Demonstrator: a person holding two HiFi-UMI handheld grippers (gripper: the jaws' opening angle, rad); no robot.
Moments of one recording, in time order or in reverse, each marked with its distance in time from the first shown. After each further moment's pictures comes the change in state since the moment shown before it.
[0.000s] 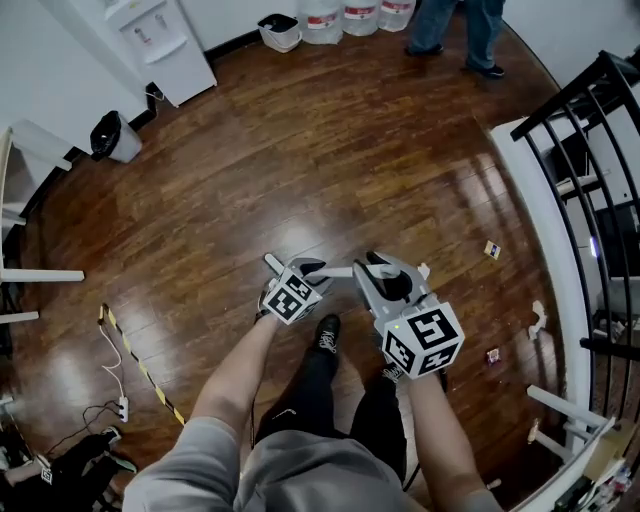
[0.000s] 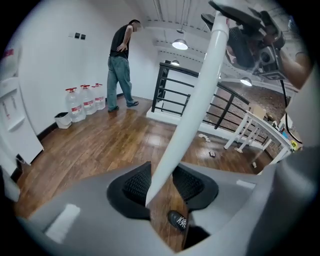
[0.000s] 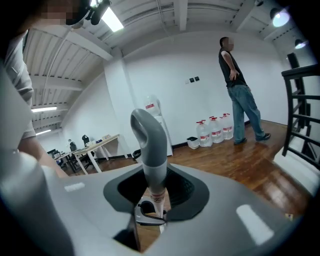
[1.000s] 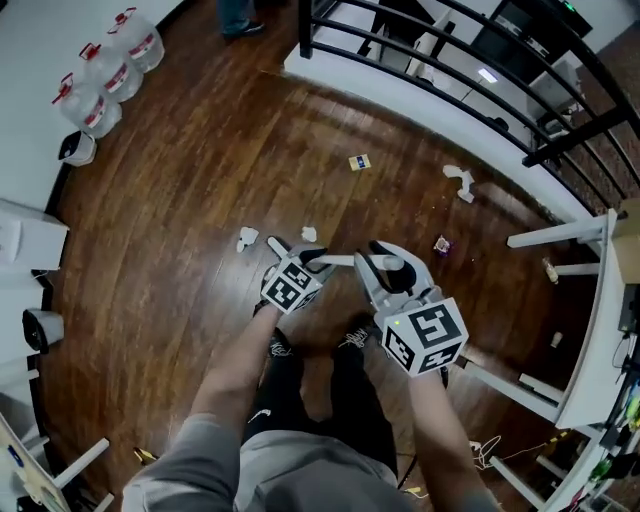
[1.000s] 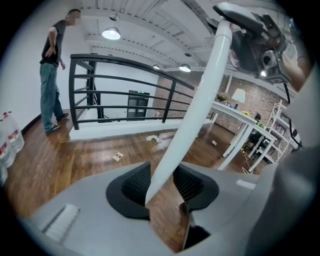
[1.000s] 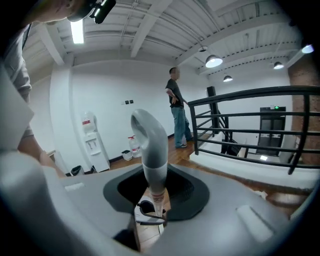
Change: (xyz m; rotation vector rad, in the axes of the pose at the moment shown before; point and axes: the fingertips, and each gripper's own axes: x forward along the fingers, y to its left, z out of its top) left arm 0.233 -0.343 0.166 0.469 0.054 -0.516; right arm -0.372 -0.216 -0.066 0.206 -0.182 -0.694
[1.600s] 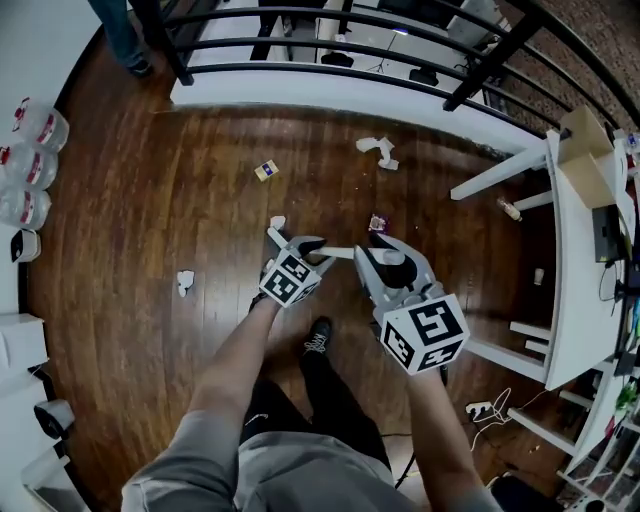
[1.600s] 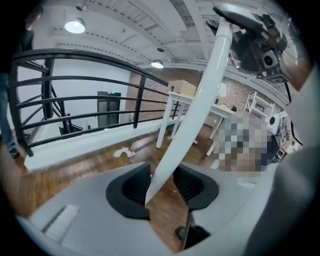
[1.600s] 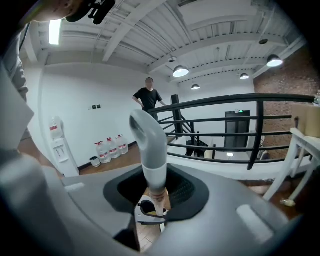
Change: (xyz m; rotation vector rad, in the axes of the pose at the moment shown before) left arm 0.208 -0.136 0.145 0.208 0.023 -0.261; right arm -0.151 -0.227 -0.006 0.110 -0.054 -0.328
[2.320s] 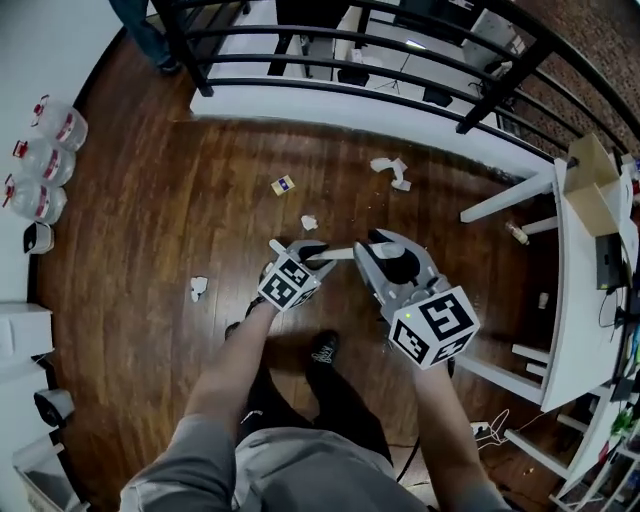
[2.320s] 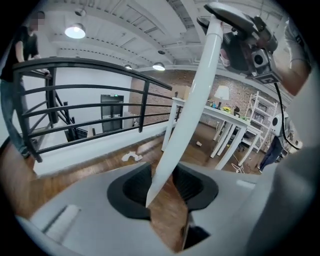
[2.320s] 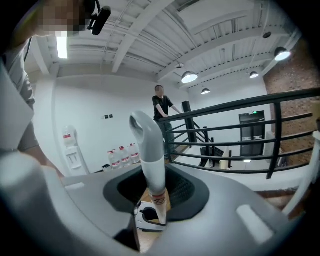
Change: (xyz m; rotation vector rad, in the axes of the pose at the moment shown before) left arm -0.035 0.029 0.040 0.008 -0.010 0.039; right arm 0.022 0.007 0.063 -0.011 -0.085 0.158
